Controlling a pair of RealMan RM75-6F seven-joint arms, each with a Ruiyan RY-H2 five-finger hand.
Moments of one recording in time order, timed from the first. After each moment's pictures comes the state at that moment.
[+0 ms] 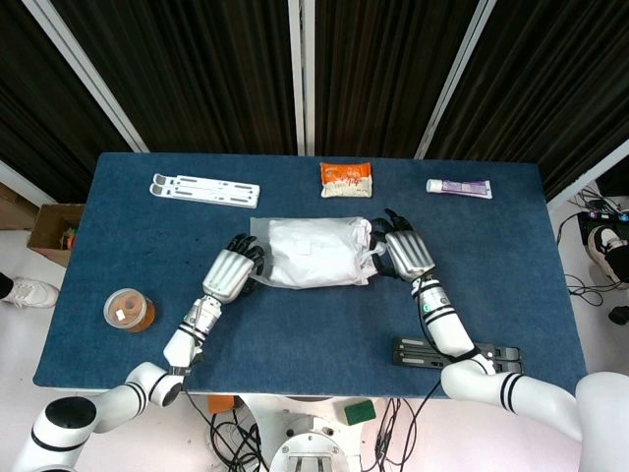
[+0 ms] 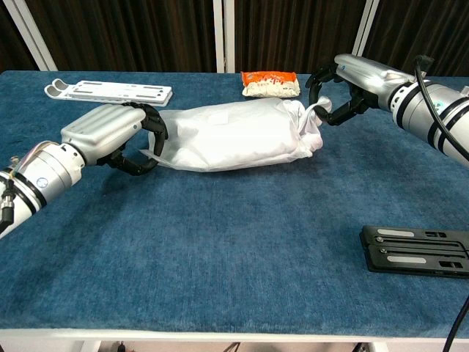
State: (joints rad) left arm -0.68 -1.97 -0.11 -0.75 1.49 1.13 -0.05; right arm 0.72 -1.67 0.26 -1.28 -1.13 0.97 -0.11
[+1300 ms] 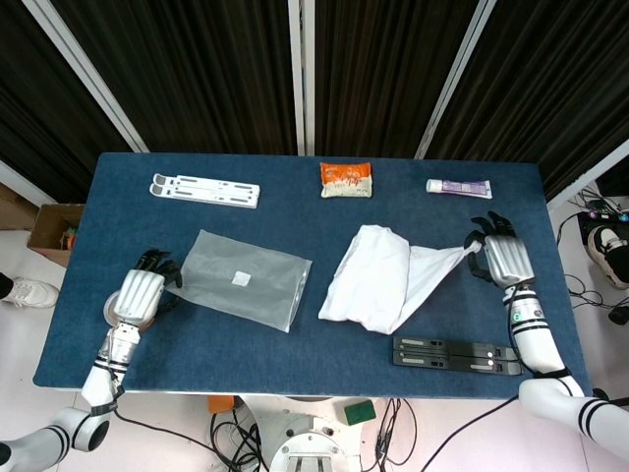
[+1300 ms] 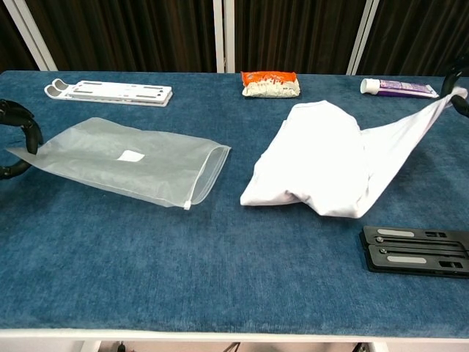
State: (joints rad) left arm -0.39 -1.69 -0.02 -0.95 1.50 1.36 -0.15; right arm 0.52 -1.42 0.18 -1.25 -1.17 1.01 0.00
